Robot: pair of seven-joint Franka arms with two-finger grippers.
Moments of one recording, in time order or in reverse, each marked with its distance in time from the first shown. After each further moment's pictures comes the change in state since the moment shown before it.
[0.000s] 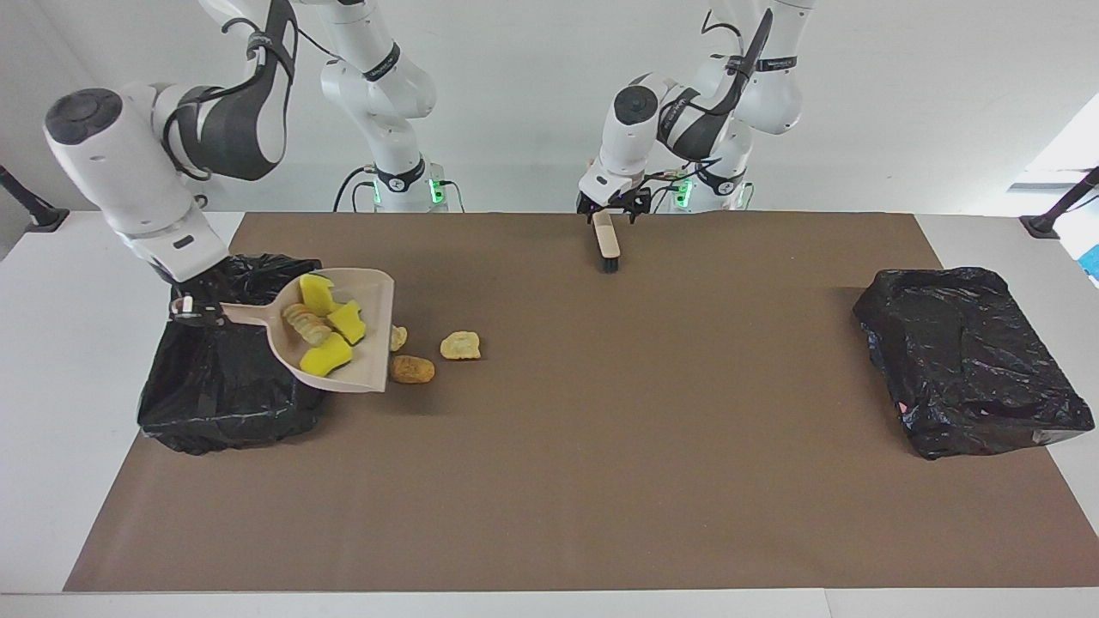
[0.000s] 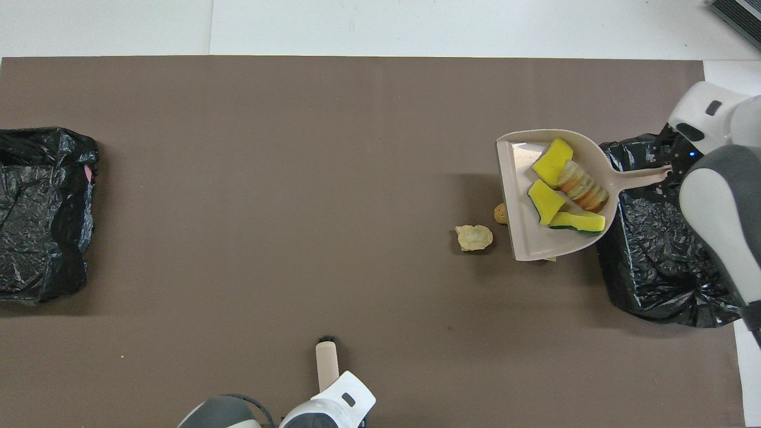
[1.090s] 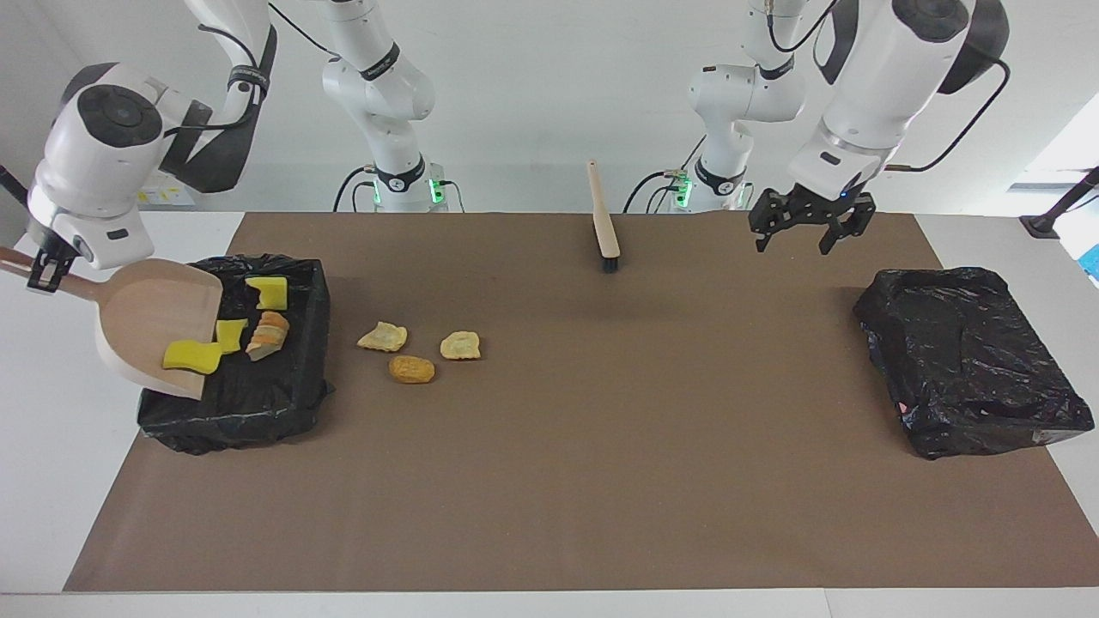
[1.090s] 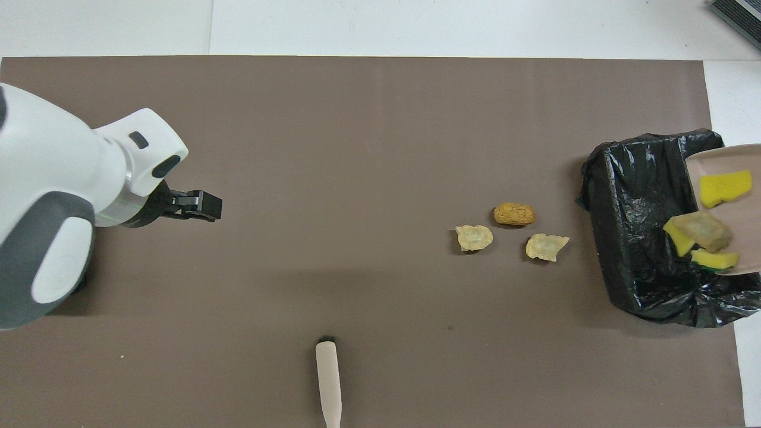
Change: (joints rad) left arm 0.595 0.211 0.010 0.894 0.186 -0.577 0.560; right arm -0.024 -0.015 0.011 -0.021 -0.780 0.114 0.191
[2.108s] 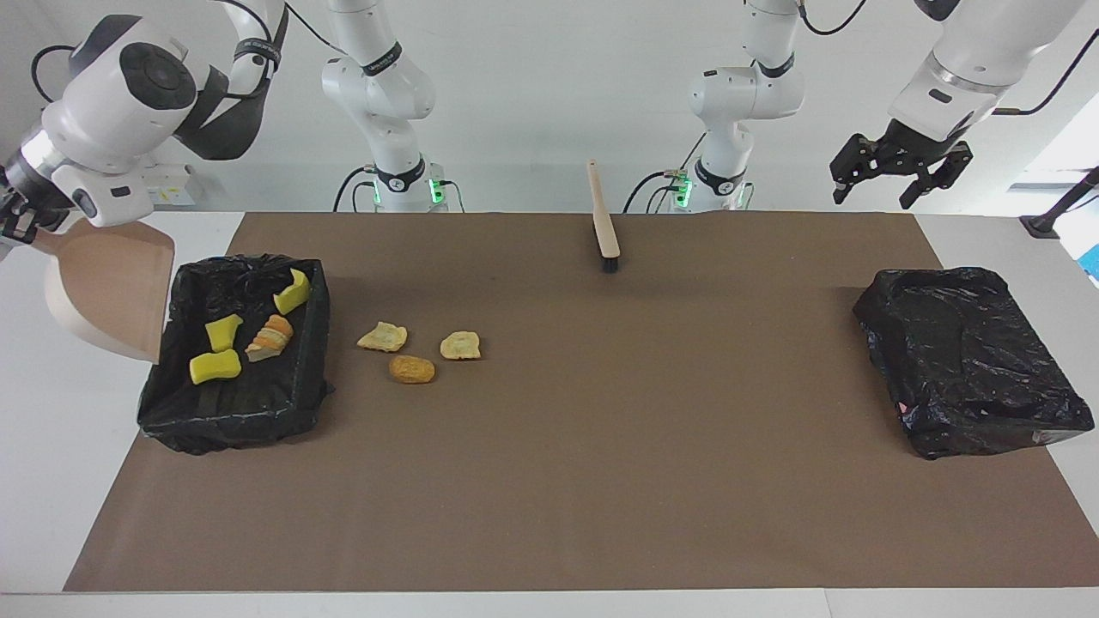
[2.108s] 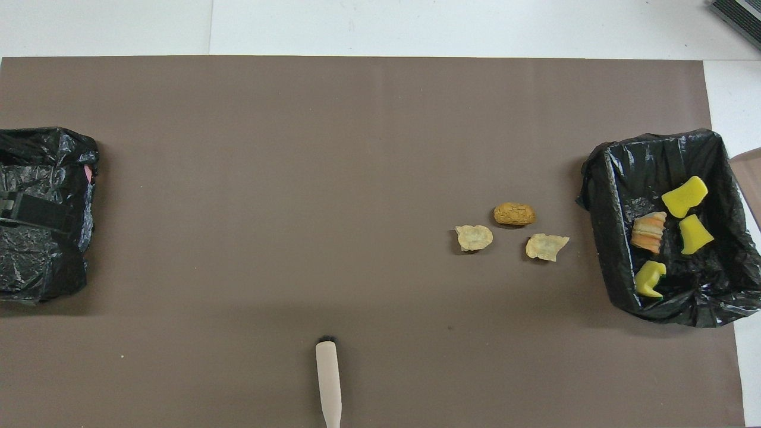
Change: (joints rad) left arm 0.144 -0.030 -0.009 0.092 0.000 -0.164 0.158; right arm 0.017 -0.097 0.002 -0.044 -0.132 -0.035 -0.037
